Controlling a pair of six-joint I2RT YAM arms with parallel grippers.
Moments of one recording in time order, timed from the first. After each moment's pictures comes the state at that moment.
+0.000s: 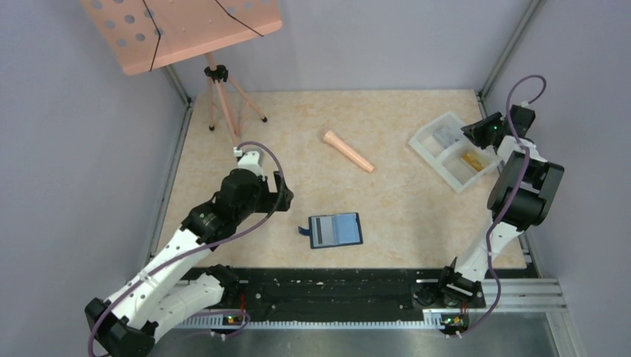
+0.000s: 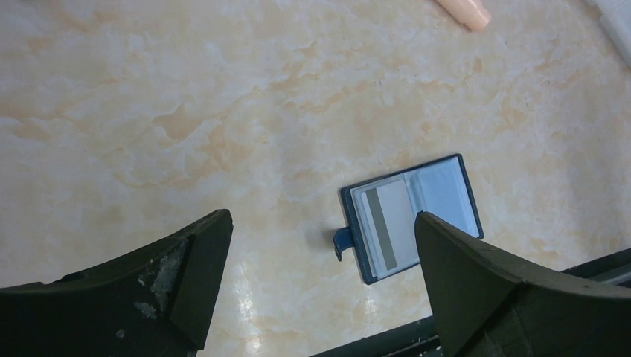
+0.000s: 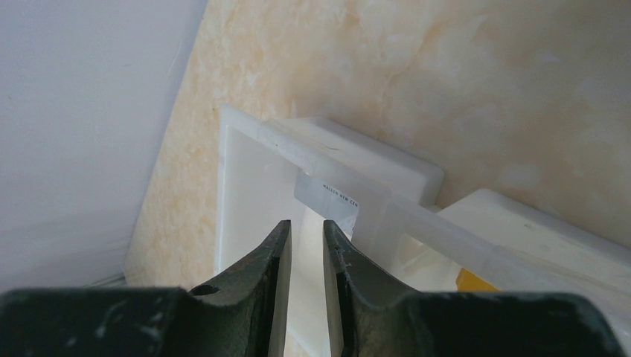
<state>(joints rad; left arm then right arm) -0.61 0.79 0.78 -0.54 -0.18 -0.48 -0.43 1.95 1.34 -0.03 -0.42 0.75</state>
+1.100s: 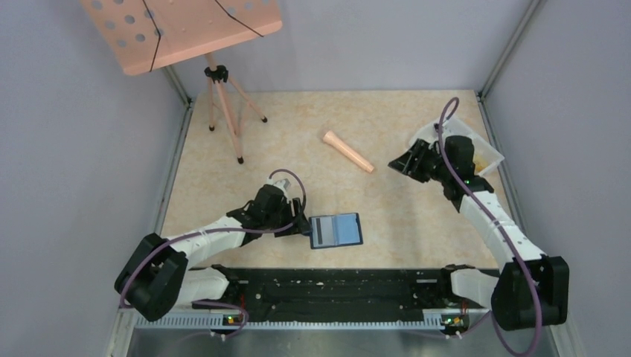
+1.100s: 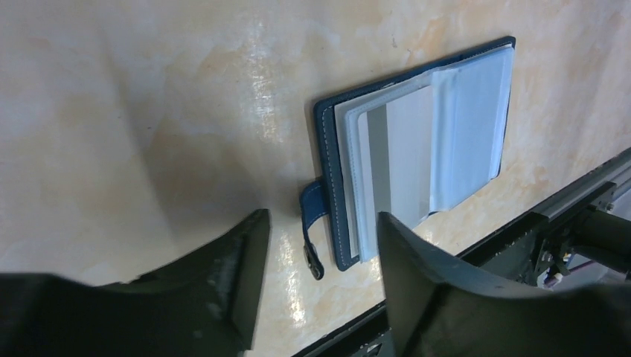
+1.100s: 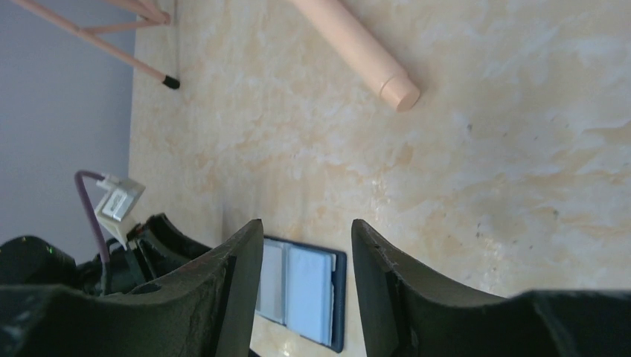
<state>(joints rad) -0.61 1.23 0.45 -0.07 0.22 -0.75 0.15 1.11 0.74 -0.15 -0.42 0.60</state>
